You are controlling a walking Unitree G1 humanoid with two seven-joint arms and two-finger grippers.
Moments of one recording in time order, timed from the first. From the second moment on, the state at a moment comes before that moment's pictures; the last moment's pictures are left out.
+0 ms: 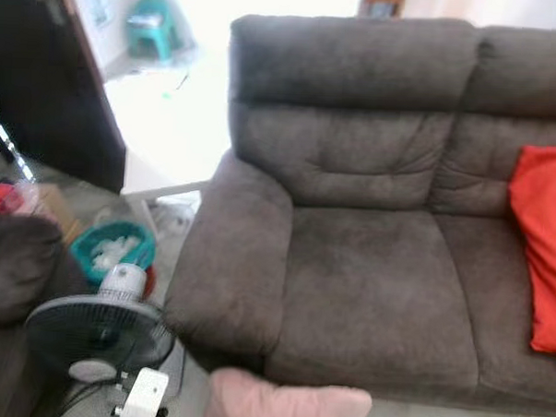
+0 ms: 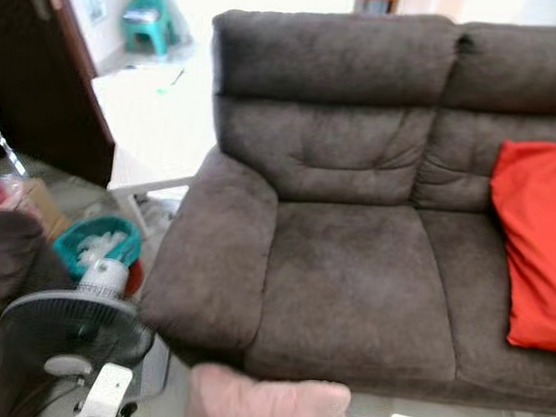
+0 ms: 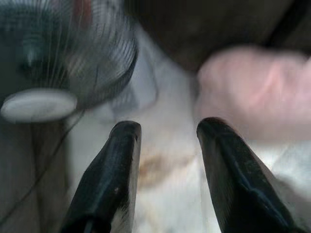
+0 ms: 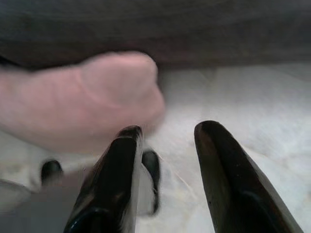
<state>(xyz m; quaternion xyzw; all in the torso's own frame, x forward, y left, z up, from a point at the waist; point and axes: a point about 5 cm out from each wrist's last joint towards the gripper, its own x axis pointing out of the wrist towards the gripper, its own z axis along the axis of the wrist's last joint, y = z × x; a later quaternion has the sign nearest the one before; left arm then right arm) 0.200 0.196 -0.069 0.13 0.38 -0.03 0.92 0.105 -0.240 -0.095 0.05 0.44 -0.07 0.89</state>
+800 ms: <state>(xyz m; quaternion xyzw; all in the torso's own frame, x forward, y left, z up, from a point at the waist) 0.192 0.204 -0.053 0.13 0.23 0.10 0.96 0.115 -0.241 -0.081 0.09 0.32 -0.11 0.94</state>
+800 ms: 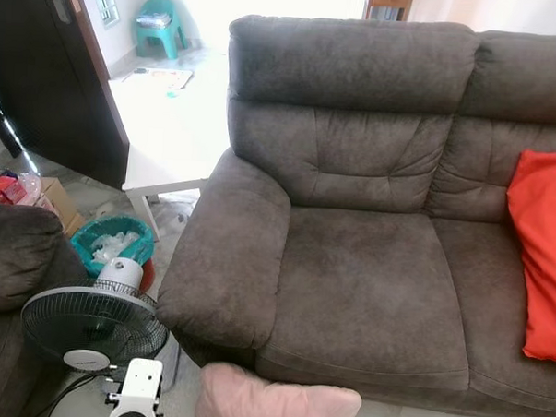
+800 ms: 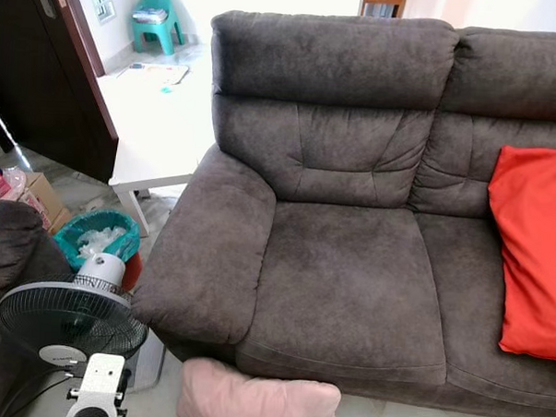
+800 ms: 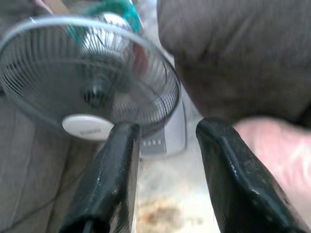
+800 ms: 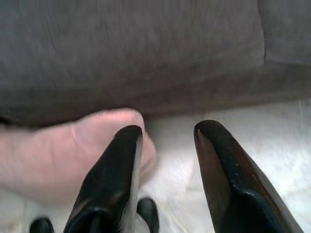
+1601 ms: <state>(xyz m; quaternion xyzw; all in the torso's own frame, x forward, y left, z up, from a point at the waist) 0.263 0.192 0.069 0.14 -0.09 0.03 0.99 0.258 -0.218 0.057 0.03 -0.10 -0.04 0.99</state>
